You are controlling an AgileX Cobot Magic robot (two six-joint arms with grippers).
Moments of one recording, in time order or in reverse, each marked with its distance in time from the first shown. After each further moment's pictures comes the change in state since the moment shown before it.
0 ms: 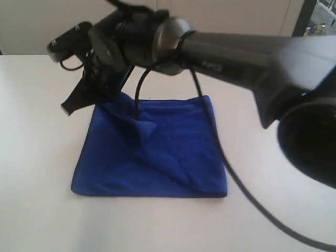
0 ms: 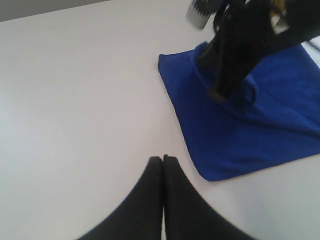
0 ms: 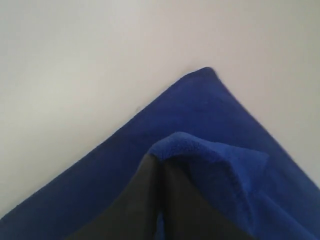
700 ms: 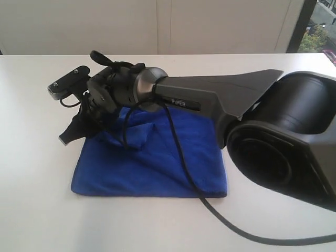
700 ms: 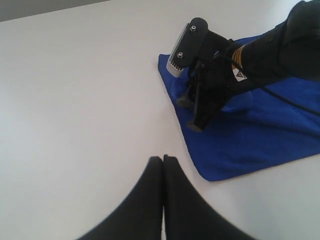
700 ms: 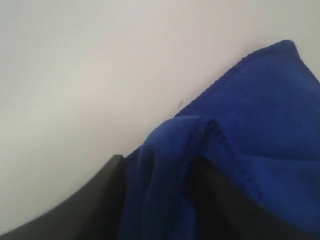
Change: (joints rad) left arm 0.000 0.000 0.000 0.000 0.000 0.000; right arm 0.014 0.144 0.000 0.063 -0.138 0.000
